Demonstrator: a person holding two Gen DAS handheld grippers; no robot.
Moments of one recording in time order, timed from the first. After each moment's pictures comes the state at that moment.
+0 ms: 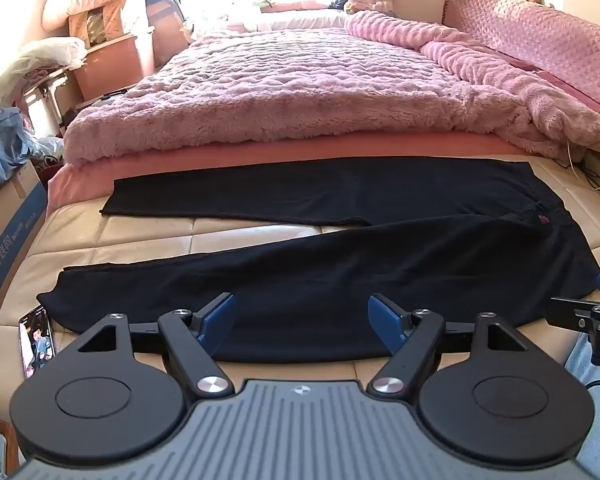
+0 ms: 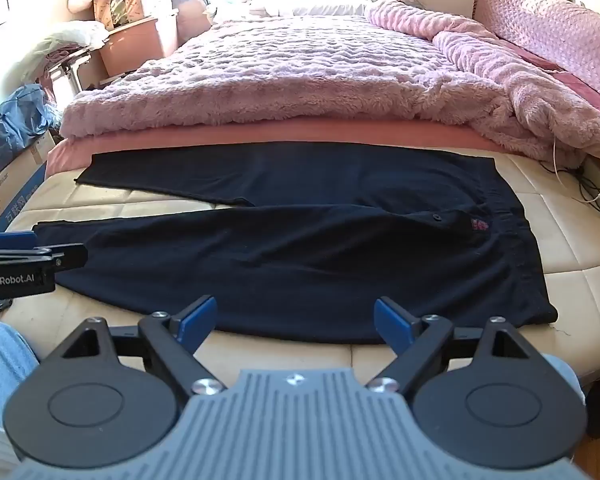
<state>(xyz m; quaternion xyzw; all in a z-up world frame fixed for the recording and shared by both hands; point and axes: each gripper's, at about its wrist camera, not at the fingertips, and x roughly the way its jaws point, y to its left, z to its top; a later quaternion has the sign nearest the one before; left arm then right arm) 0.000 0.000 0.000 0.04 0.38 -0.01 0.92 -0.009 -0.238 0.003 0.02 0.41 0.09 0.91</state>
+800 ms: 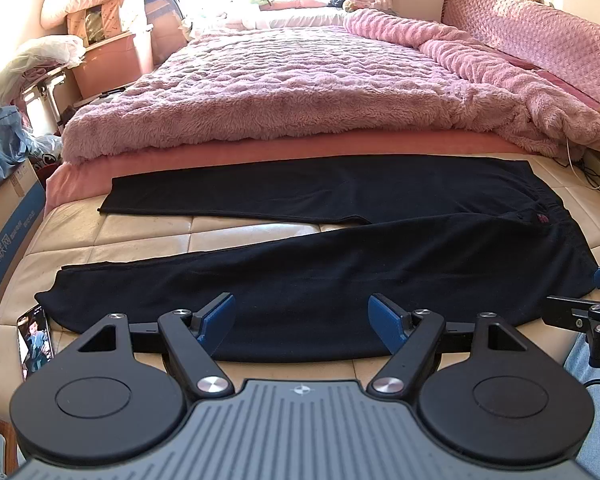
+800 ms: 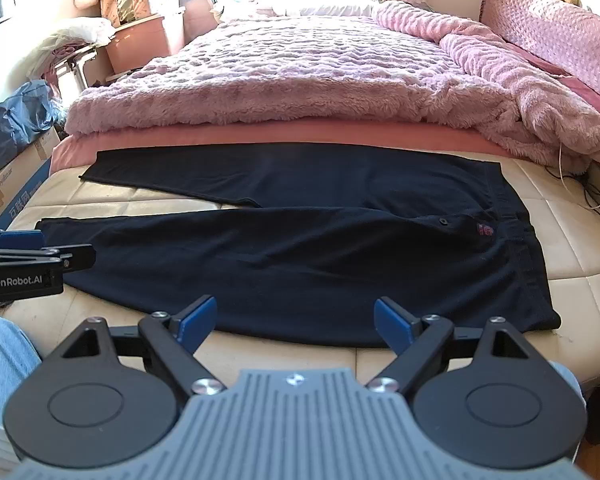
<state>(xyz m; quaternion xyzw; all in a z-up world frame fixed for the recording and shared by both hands) 0.001 -0.003 0.000 0.04 0.39 -0.01 0.92 -0.007 -0.235 0.005 0.01 0.41 0.10 0.91</state>
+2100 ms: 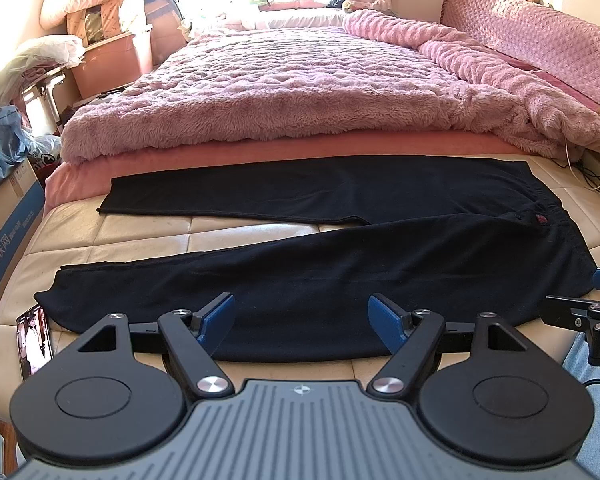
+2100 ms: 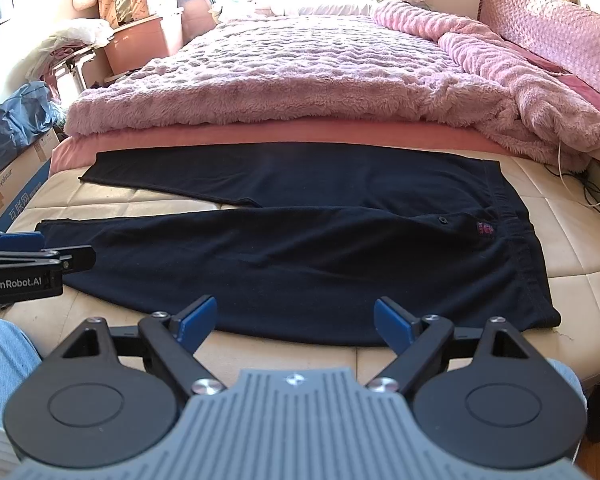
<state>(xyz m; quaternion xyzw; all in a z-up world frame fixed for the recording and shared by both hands) 0.000 -0.002 0.001 0.04 0.39 -0.02 0.92 -0.009 -0.235 0.005 0.01 0.41 0.10 0.91</state>
